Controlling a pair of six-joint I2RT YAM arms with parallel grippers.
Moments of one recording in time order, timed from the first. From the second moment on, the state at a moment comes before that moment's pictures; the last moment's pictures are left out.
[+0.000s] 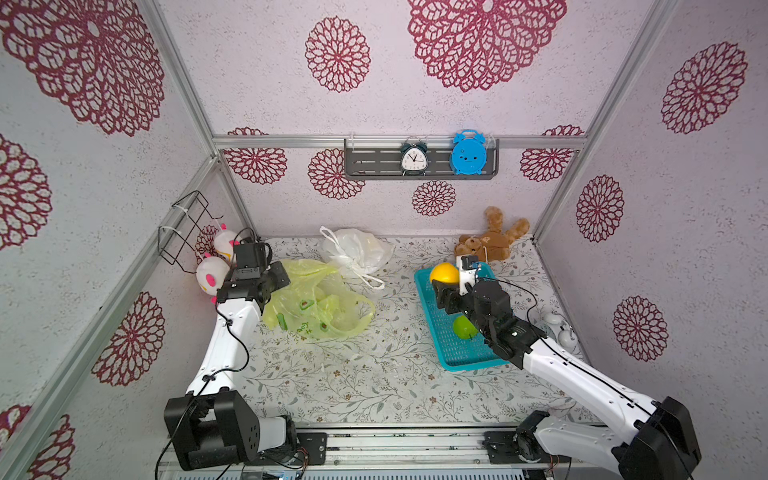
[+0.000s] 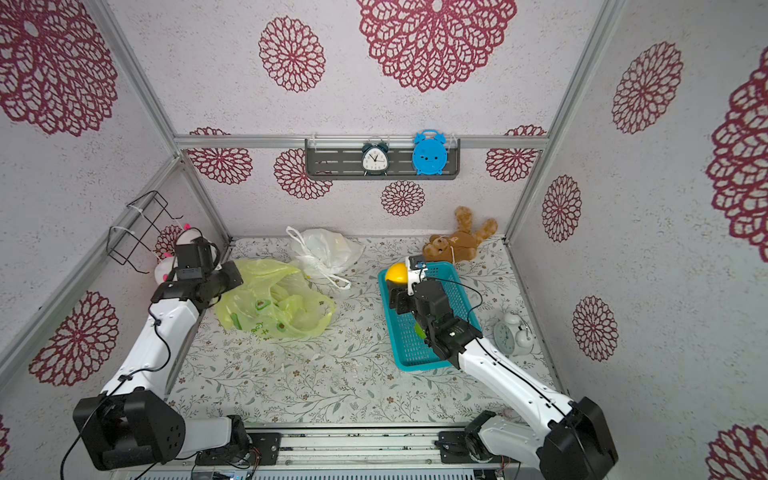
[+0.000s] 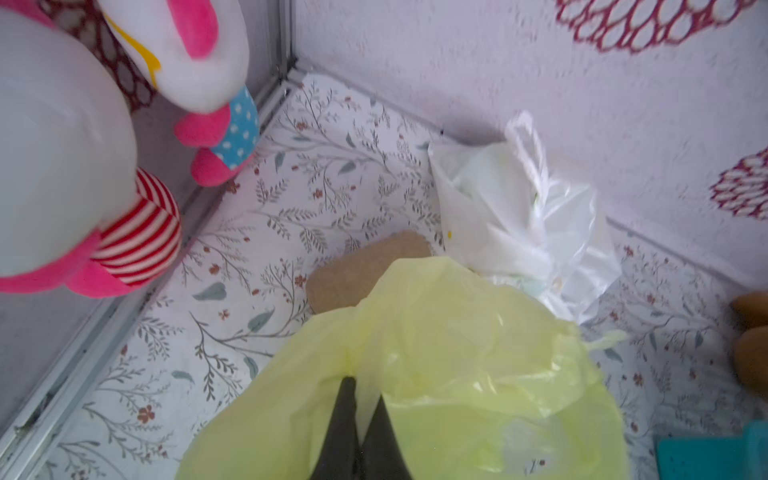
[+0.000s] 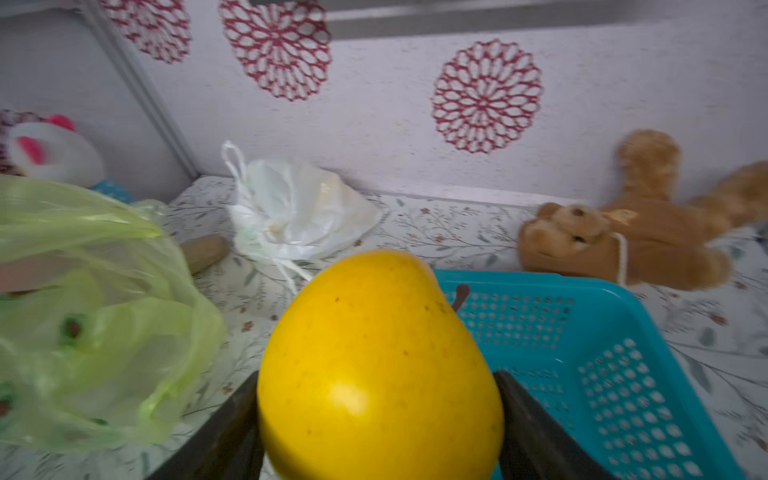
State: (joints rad) left arm 0.14 1.37 1.27 -0.59 -0.08 -0.32; right arm 0.62 1.12 0.82 -0.04 0.31 0.23
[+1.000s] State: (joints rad) left arm 0.21 1.93 2.14 -0.77 0.06 -0.22; right arm 0.63 1.49 1.12 -0.12 -0.05 0.07
